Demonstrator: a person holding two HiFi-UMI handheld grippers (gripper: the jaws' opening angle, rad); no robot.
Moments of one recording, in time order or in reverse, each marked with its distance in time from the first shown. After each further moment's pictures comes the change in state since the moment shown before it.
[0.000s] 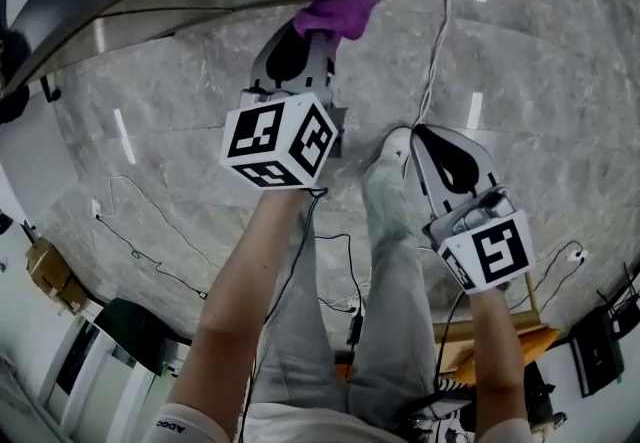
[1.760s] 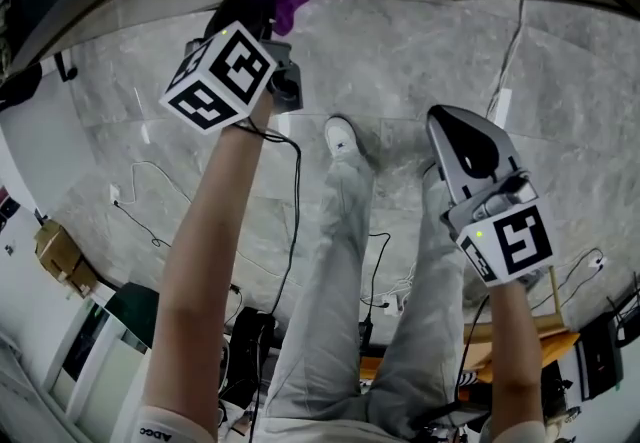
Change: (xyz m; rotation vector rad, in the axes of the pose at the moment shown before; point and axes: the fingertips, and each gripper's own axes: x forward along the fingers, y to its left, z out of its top) left arm -0.016 0.297 0.047 -0.081 0.051 0.171; right arm 0.171 0.108 0.005 -0.006 0.038 0.061
